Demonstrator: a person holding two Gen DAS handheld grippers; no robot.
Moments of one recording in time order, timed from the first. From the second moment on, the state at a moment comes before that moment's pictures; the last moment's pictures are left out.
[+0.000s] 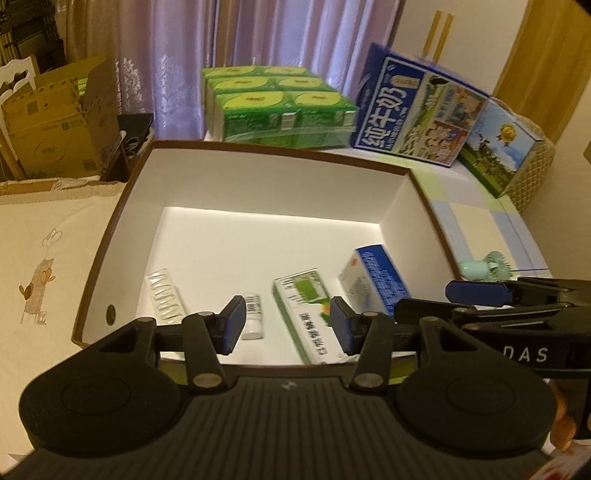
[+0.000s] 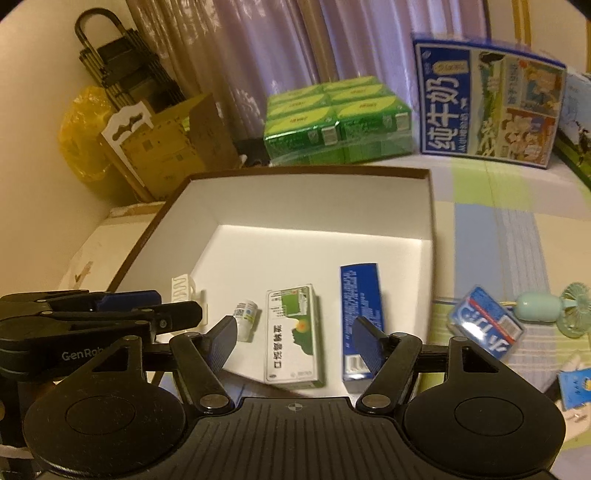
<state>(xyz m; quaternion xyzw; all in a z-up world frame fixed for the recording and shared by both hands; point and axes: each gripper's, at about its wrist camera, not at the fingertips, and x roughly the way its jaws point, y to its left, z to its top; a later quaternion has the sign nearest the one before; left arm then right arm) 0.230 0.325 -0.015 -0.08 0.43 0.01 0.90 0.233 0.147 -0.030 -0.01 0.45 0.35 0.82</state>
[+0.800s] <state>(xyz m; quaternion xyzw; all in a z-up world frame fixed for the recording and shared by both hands) 0.195 0.167 -0.005 -0.08 0.44 -0.10 0.89 0.213 -0.042 -0.024 0.03 0.46 0.28 0.84</state>
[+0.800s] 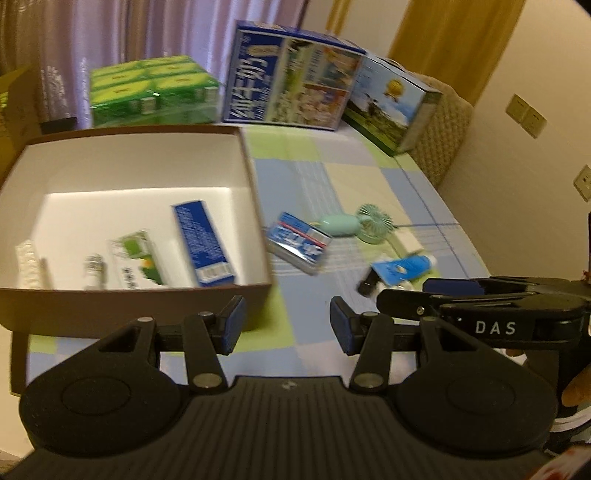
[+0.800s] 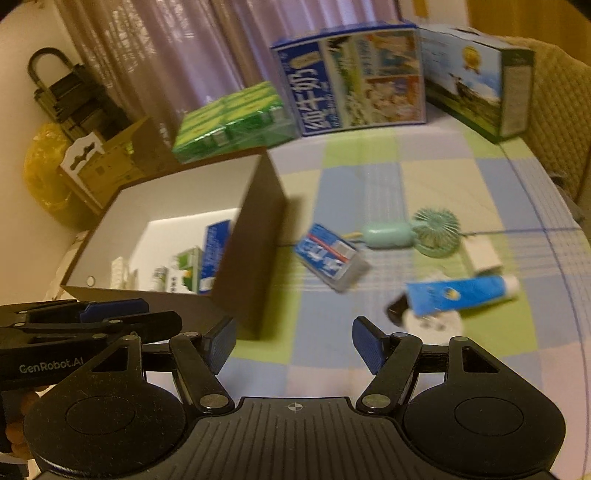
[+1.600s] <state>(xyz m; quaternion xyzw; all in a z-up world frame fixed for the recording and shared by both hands) 0.241 0.048 -0.042 -0.07 0.48 -0.09 0.87 0.275 -0.187 -0.055 0.03 0.49 0.19 0.85</state>
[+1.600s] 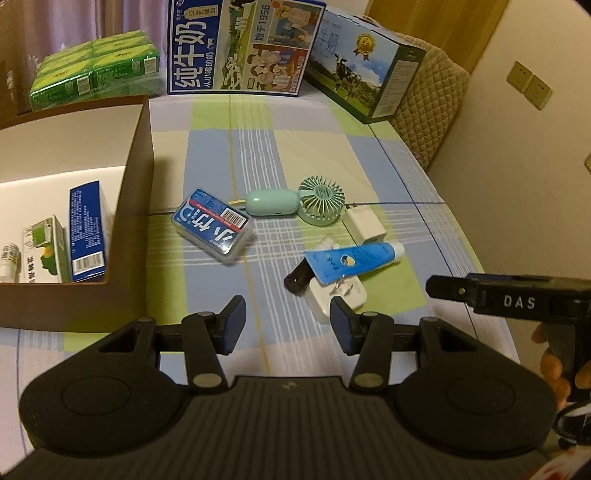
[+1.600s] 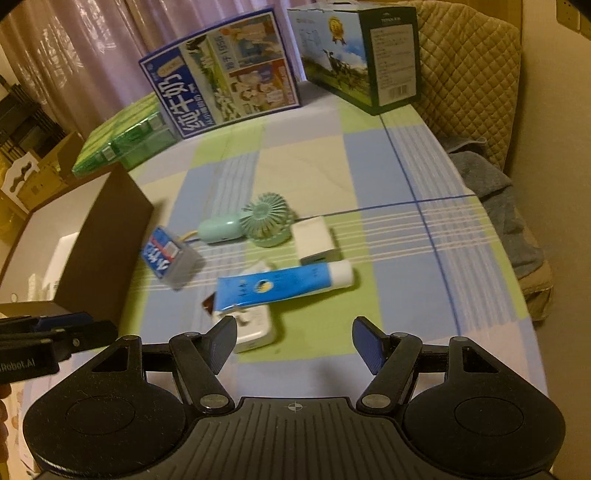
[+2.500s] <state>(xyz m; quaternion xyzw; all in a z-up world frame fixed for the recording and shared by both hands) 0.331 0.051 -0.096 -0.14 0.51 0.06 0.85 0.399 -0.150 -0.130 -0.04 0.51 0.25 0.82</state>
